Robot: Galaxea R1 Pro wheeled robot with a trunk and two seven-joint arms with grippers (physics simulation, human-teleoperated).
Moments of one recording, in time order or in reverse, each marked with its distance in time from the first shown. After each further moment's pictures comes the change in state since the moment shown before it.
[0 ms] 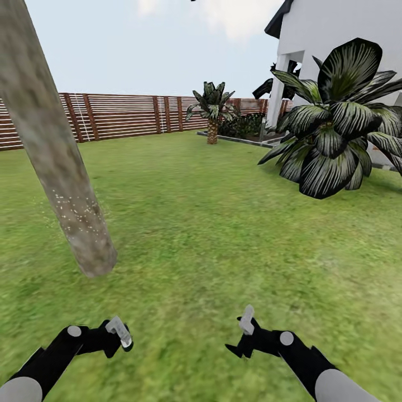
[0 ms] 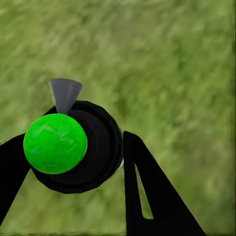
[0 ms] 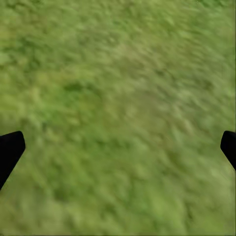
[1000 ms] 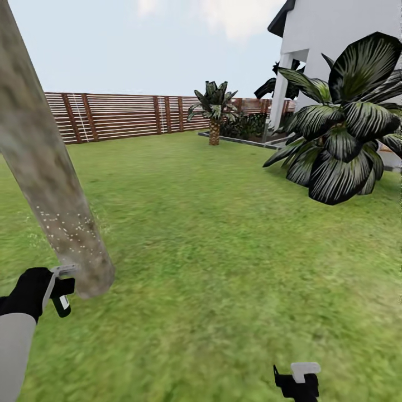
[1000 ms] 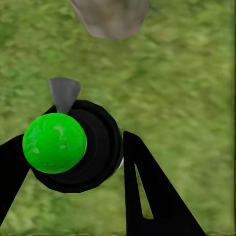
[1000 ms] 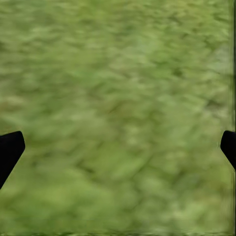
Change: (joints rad) left arm -0.293 0.037 0.498 -0.070 0.112 0.749 0.579; right arm 0.158 0.004 -0.153 0.340 -0.365 -0.263 -0.730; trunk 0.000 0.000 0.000
